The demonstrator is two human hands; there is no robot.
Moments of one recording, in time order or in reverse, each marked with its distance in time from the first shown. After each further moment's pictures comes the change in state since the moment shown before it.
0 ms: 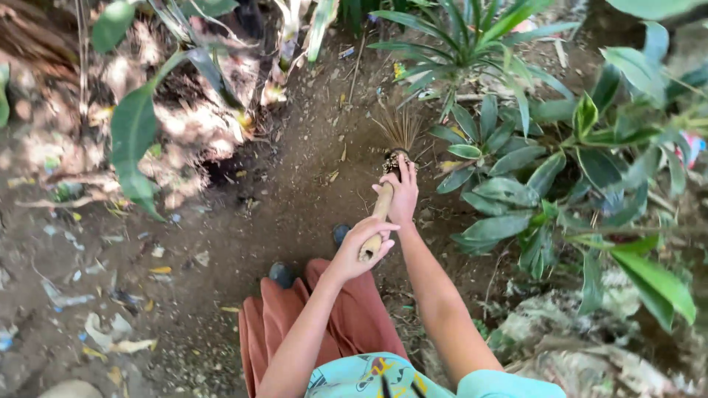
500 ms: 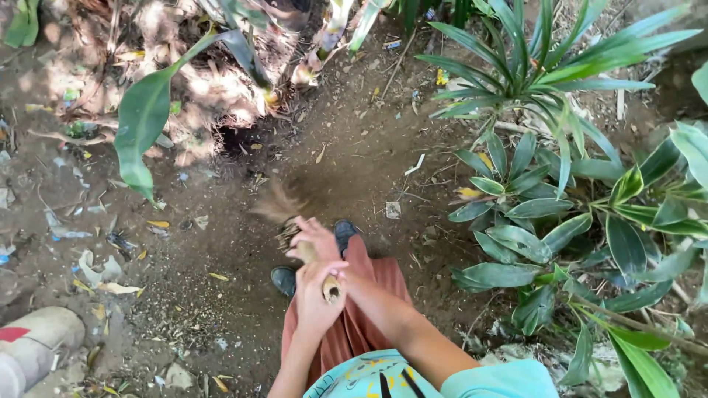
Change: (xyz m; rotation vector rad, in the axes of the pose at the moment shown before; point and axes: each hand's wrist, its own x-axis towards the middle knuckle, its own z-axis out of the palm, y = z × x) left_hand -0.047 0.041 0.006 0.519 0.487 -0.441; right_hand -0.093 -0.121 0.067 0.401 -0.728 -0.206
